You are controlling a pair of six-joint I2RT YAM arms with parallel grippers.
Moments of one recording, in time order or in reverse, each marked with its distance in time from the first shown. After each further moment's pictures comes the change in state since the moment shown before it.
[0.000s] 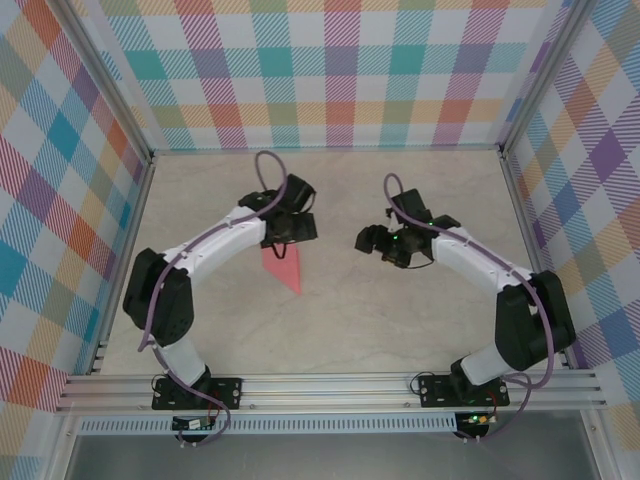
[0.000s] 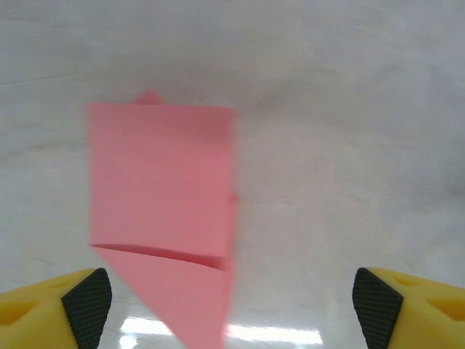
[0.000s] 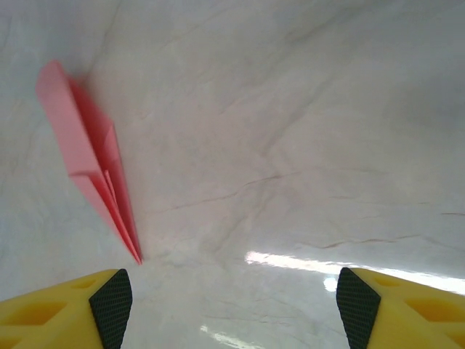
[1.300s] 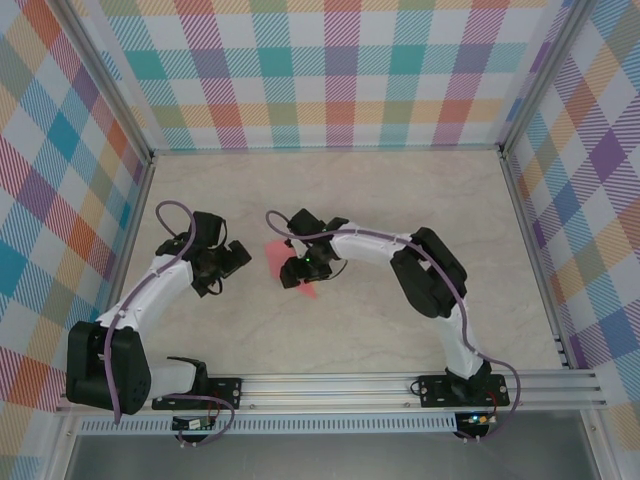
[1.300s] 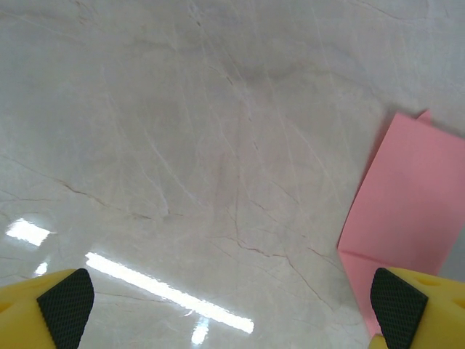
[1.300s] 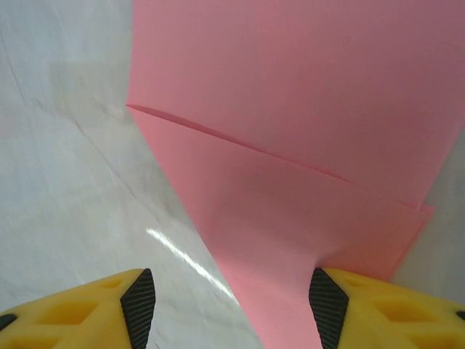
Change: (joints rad) left arm 0.398 -0.454 -0.551 0.093 0.217 -0.061; right arm 0.362 0.580 0.461 -0.092 -0.027 -0.293
